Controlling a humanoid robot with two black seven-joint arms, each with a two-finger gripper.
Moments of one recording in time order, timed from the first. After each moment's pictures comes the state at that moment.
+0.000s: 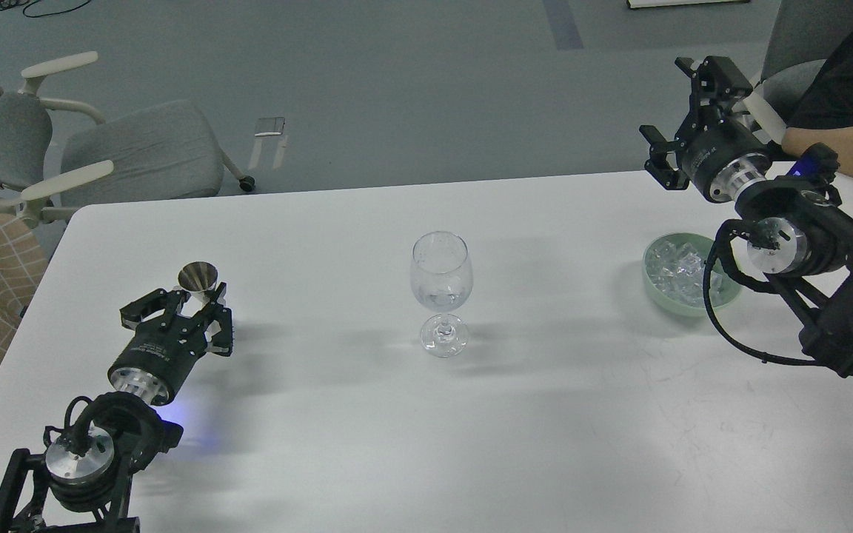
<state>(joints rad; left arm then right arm) 0.00 0.00 -1.78 -1.26 0.12 -0.14 0.36 0.74 -0.35 0.86 0.85 -0.36 0.05 0.16</state>
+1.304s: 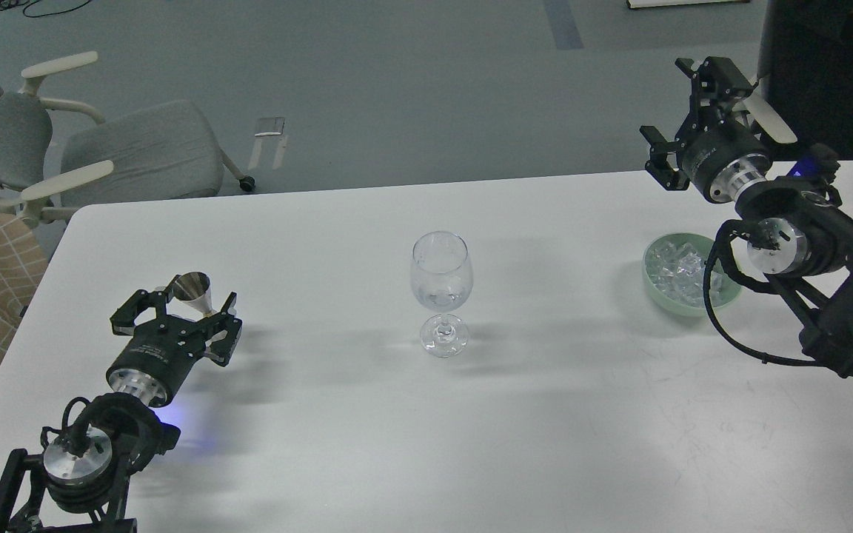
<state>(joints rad) 0.00 0.01 -1.78 -1.26 0.13 -0.13 0.36 0.73 -0.35 0.86 0.85 -0.36 0.05 0.16</state>
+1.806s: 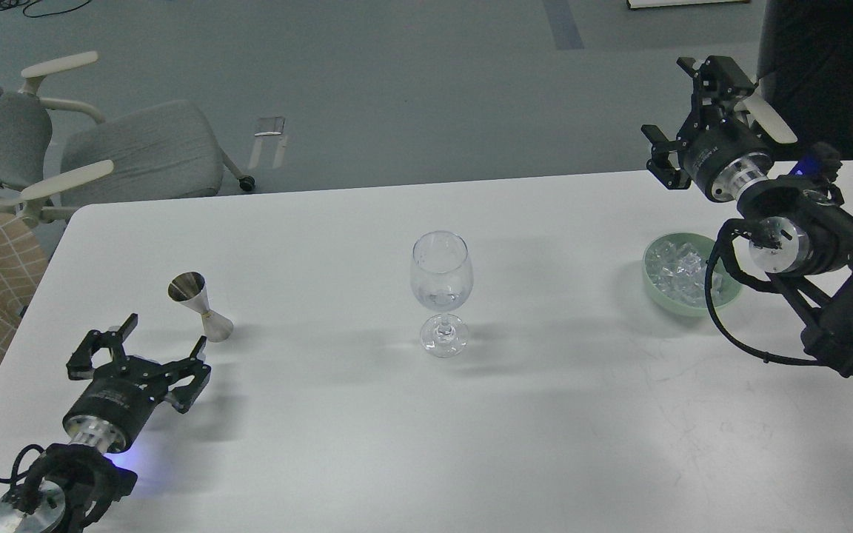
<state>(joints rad) 0.14 0.08 -1.84 -1.27 0.11 -0.24 0.39 0.74 -0.36 0.86 0.85 -0.36 0.05 0.16</state>
